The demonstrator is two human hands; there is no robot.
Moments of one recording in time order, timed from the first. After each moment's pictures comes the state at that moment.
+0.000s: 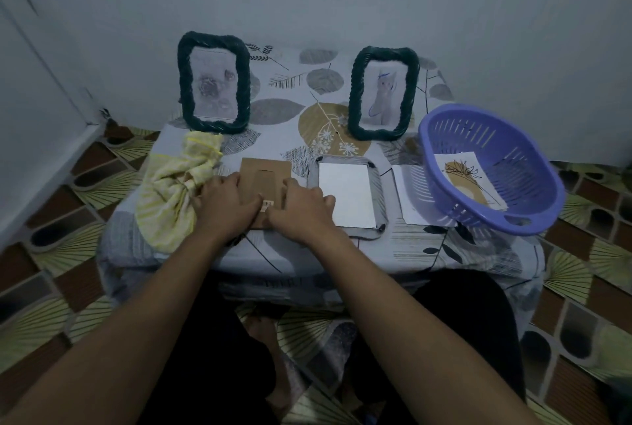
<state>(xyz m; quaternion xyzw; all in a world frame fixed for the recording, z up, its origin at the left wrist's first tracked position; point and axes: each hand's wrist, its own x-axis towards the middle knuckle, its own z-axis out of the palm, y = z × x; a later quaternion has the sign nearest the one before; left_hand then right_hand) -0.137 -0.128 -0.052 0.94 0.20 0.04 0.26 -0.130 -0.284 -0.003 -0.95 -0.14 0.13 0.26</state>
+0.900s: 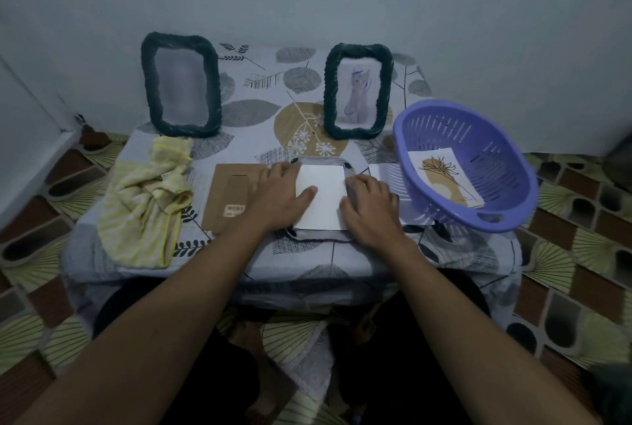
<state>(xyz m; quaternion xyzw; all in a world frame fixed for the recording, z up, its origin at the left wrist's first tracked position) -0.089 -0.233 -0.033 0.97 0.02 -0.02 0.22 -0.087 -0.427 -0.040 -0.97 -0.12 -0.03 0.22</state>
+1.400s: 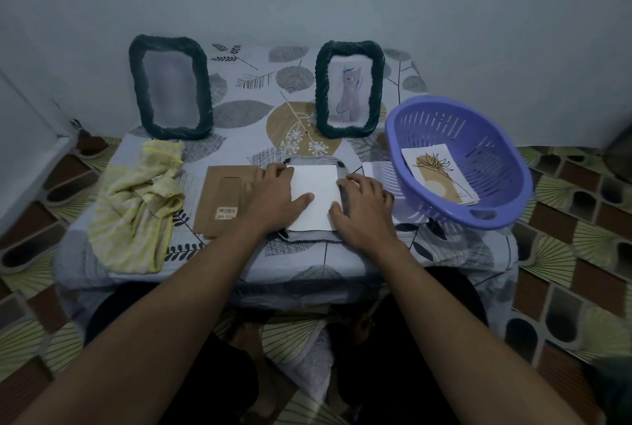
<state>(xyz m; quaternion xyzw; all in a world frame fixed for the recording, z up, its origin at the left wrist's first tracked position) -0.085 -0.241 -0.037 0.99 0.02 0.00 0.15 -0.087 -0.429 -0.050 -0.97 -0.12 -0.05 0.21</state>
